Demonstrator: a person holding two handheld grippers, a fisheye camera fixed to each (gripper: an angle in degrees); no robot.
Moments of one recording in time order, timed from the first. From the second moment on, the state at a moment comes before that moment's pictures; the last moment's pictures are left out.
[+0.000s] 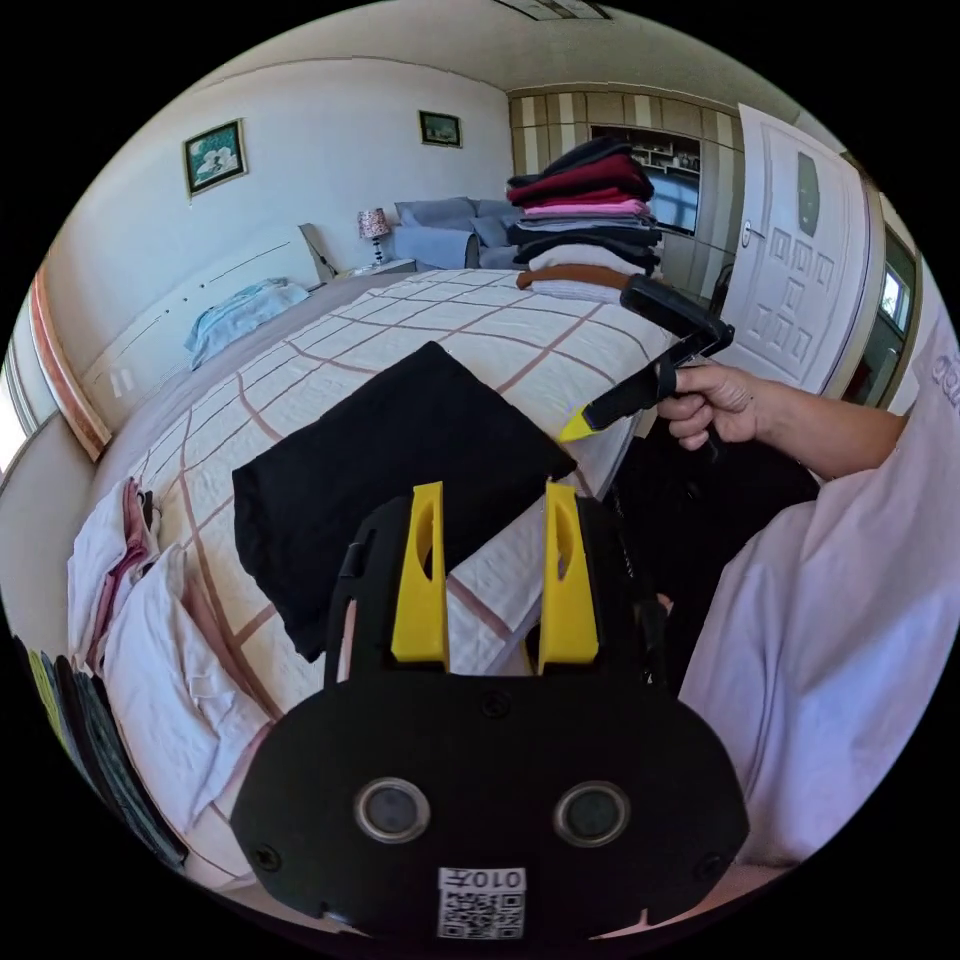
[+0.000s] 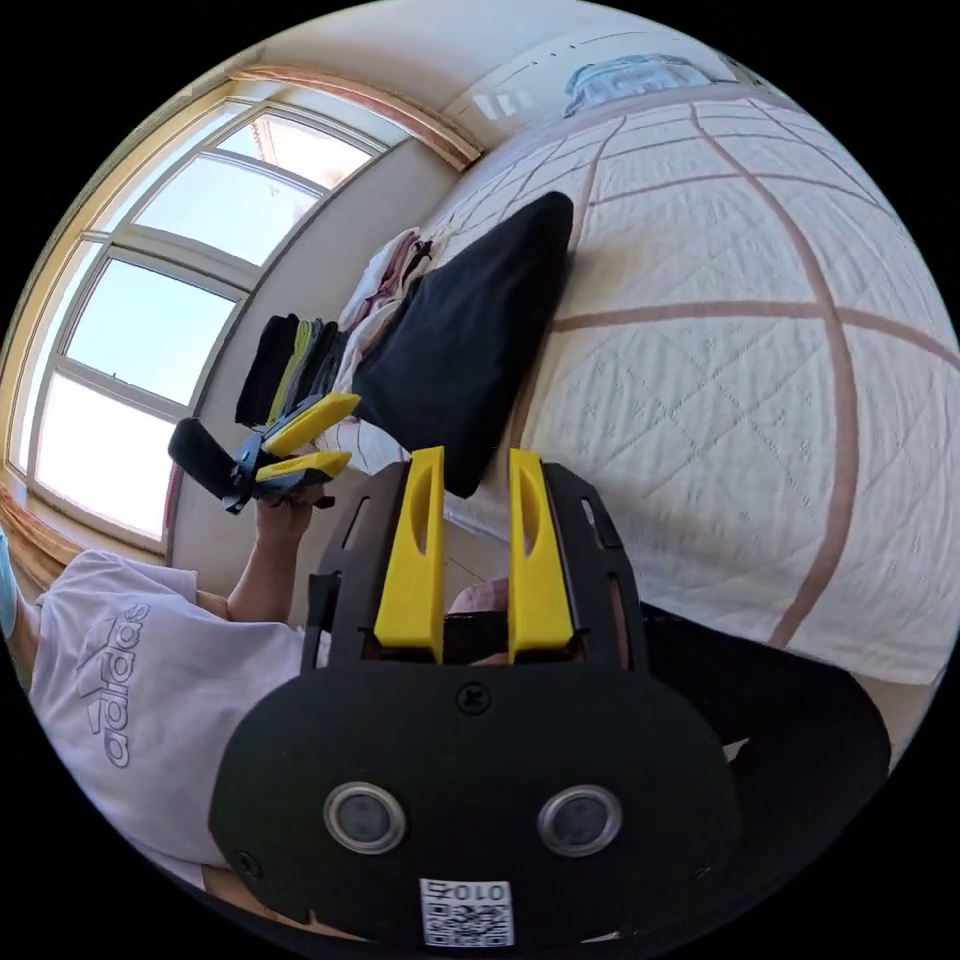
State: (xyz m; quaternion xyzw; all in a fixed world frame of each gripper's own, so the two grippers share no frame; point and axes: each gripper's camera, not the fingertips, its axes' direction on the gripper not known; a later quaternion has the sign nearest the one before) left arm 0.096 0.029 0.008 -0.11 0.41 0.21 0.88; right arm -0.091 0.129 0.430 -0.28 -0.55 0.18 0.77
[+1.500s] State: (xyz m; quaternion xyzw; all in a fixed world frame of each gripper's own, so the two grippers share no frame) left arm -0.160 0.126 0.194 -0.18 0.62 -0.37 0.66; right arm -0.040 0.079 0.498 -0.24 -0.69 0.23 0.64
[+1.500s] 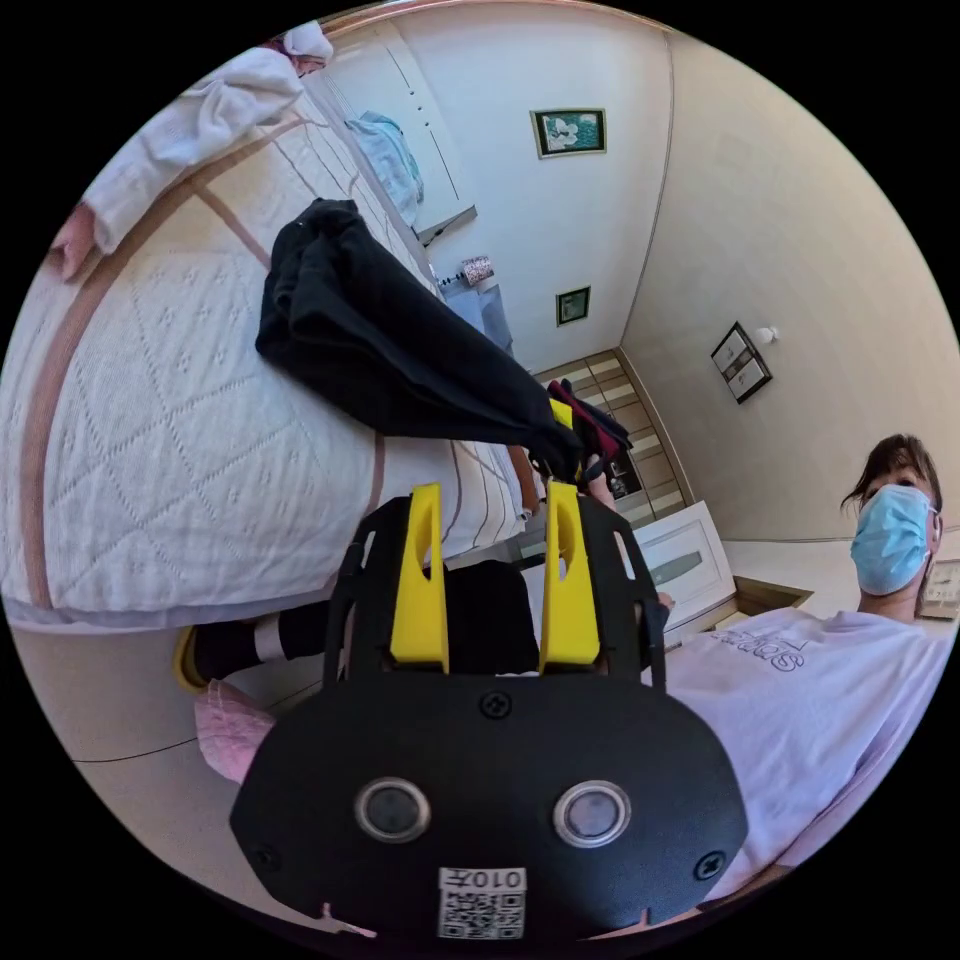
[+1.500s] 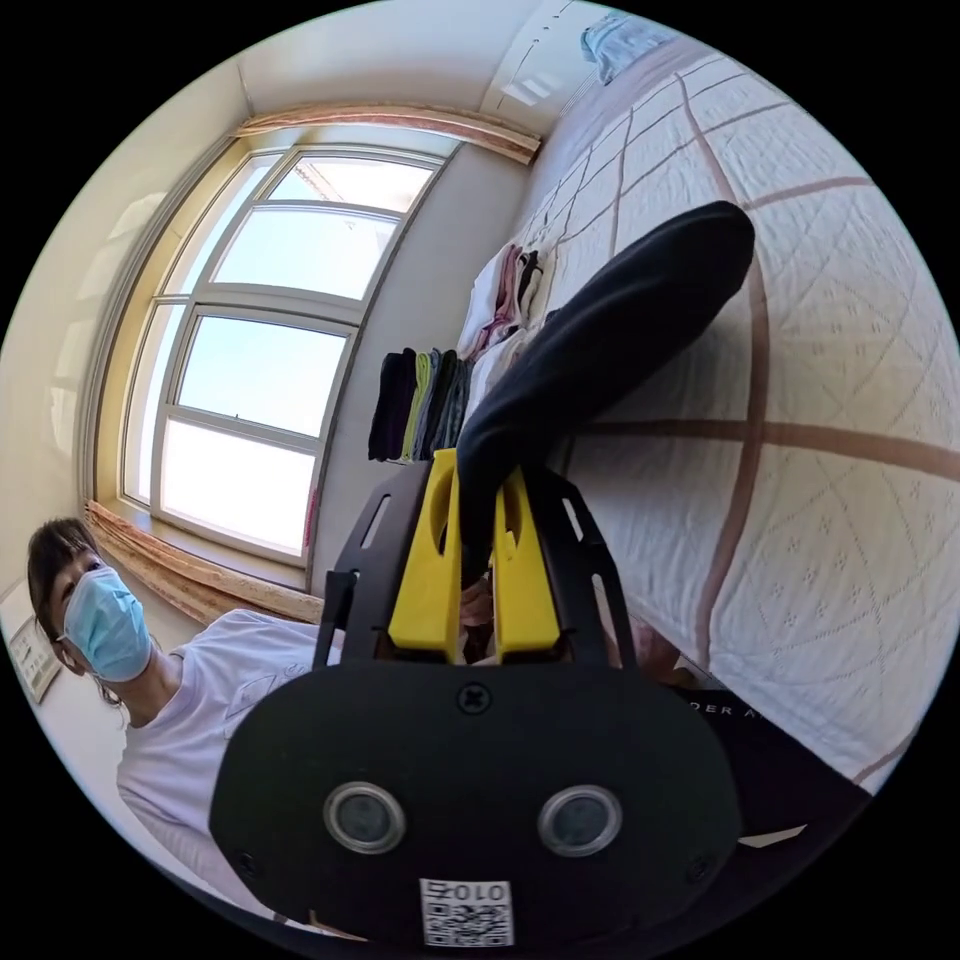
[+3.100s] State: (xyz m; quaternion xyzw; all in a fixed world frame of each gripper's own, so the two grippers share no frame) left arm -0.108 0.071 0.270 -0.19 0.56 -0.40 0.70; right arm -0.005 0.175 0.441 -0.25 -0.59 0.27 0.72
